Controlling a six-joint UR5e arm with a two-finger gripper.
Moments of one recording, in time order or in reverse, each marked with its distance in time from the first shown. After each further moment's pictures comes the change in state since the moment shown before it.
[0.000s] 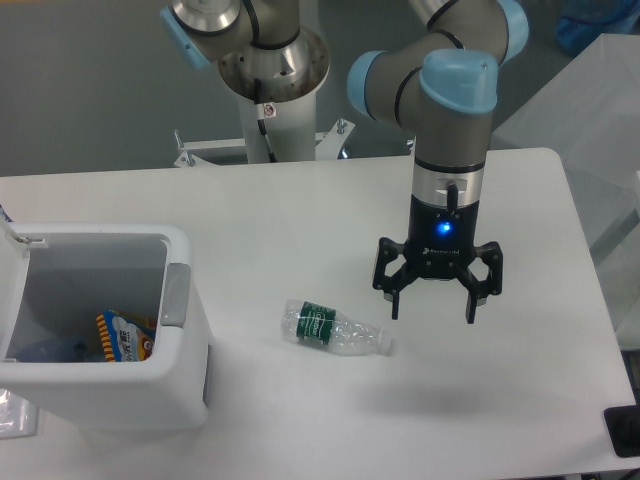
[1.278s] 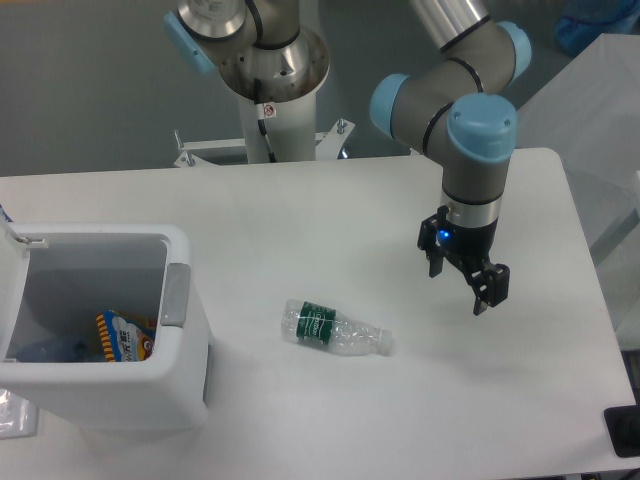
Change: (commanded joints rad) arm 0.046 -0.097 -0.061 -0.064 0.241 0.805
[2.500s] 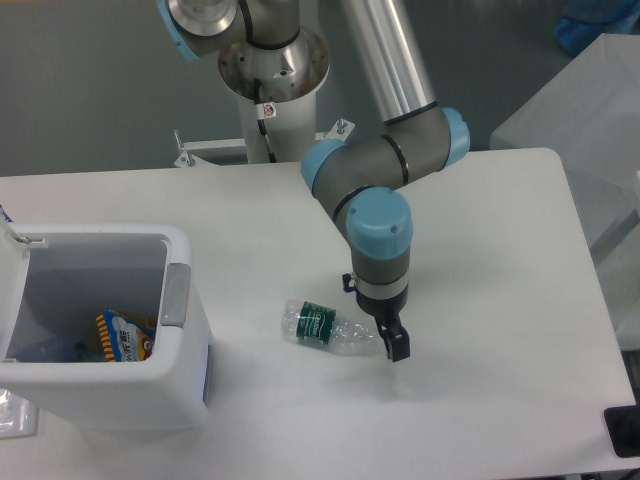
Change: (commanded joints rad) arm -0.233 -0.118 -0.005 0.006 0.176 0.022
